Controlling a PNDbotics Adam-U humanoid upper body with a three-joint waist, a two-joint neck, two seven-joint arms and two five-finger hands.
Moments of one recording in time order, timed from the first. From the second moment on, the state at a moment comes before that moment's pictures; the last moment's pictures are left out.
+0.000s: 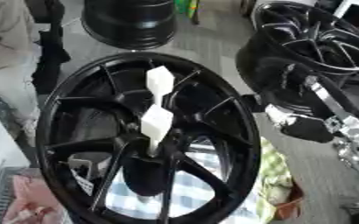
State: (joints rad) left arm -0.06 0.80 0.14 -1.83 0.08 -0.16 0.06; right arm -0.36 -0.57 0.38 -1.78 0.07 -0.15 -0.10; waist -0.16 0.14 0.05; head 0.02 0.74
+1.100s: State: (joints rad) left arm -0.03 0.71 0.13 -1.95 0.01 -0.14 0.07; right arm -0.31 -0.54 0.34 -1.78 0.11 -0.18 -0.17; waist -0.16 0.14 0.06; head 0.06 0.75
